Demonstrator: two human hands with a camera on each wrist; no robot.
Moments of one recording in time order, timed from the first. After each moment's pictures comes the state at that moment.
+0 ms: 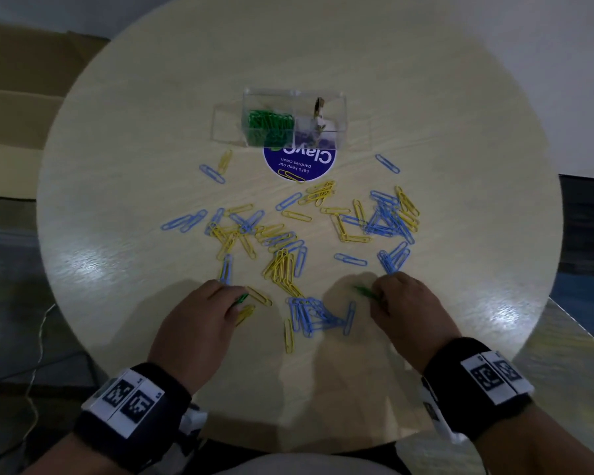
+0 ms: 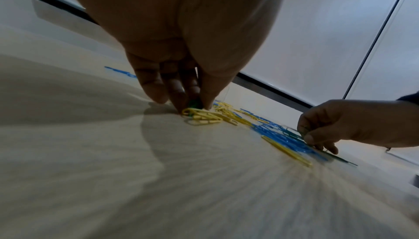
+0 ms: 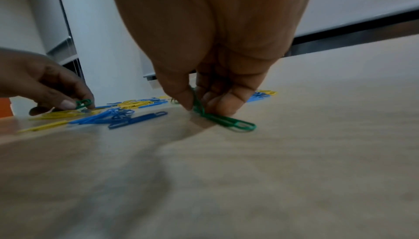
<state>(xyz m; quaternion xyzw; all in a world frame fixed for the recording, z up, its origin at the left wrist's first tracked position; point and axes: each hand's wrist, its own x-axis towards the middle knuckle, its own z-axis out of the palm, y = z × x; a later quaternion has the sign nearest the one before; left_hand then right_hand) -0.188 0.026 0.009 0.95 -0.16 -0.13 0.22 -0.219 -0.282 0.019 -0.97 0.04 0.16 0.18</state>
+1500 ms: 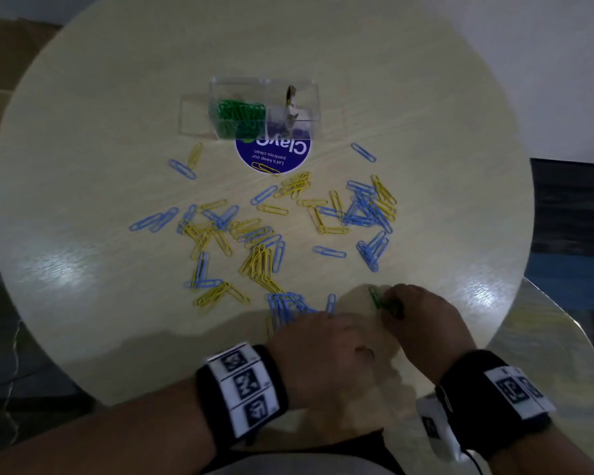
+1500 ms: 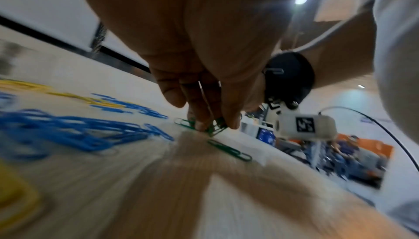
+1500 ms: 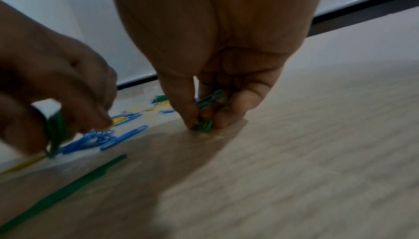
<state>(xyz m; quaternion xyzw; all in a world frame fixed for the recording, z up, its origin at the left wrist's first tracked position) -0.212 -0.114 0.020 0.76 -0.61 -0.14 0.14 -0.253 -0.309 0.030 -0.95 0.15 0.21 0.18</state>
